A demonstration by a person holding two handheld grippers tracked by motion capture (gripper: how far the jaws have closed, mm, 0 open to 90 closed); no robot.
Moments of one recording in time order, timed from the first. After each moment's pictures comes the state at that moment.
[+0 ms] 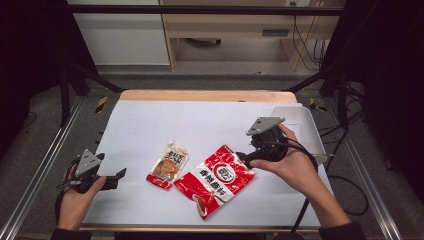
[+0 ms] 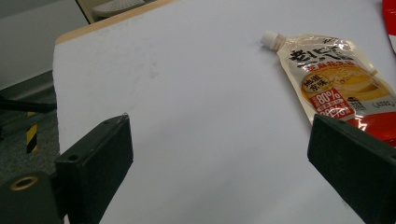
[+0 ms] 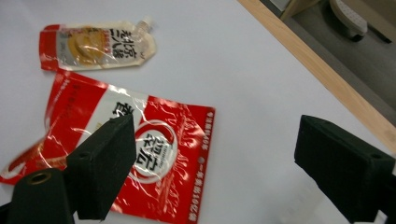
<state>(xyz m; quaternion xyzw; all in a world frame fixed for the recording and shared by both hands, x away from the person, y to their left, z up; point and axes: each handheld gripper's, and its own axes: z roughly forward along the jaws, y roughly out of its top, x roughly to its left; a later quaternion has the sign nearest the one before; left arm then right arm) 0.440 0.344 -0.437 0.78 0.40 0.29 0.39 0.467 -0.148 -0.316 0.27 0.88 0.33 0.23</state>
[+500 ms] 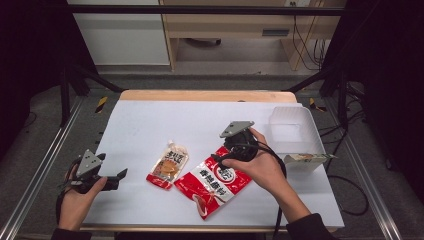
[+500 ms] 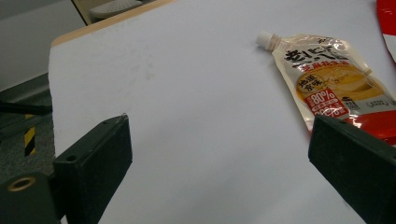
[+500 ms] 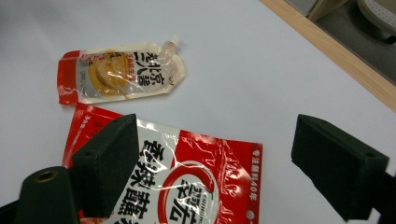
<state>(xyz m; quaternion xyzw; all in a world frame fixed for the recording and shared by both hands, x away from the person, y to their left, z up) 0.439 0.340 -0.437 0.78 0.39 0.29 0.39 0.484 -0.092 -0.351 0.28 0.87 0.36 0.19</state>
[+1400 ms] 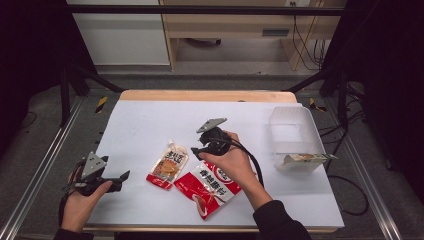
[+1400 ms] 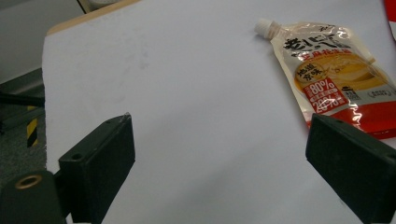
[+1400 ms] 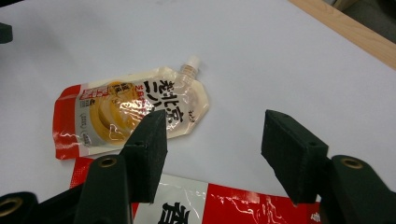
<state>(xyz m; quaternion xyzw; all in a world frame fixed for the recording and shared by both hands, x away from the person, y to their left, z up) 0.436 0.332 -0.444 0.79 0.40 0.29 0.37 0.518 -0.034 -0.383 0.30 0.86 0.37 0.16</state>
